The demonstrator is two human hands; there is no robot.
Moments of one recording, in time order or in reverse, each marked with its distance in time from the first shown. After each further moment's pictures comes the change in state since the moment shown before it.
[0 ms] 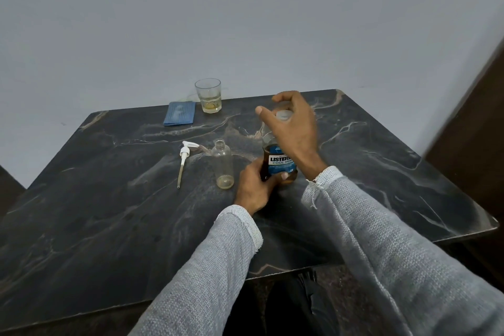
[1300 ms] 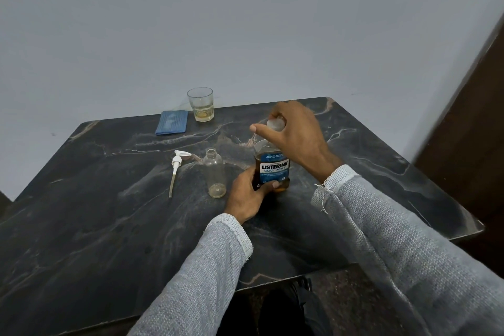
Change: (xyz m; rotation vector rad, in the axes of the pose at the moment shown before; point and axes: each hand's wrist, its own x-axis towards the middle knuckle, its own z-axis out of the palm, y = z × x) left_hand 0.005 -0.003 -0.003 -0.038 -0.093 -0.009; right_hand 0.016 -0.009 -0.032 -0.539 -0.188 -0.239
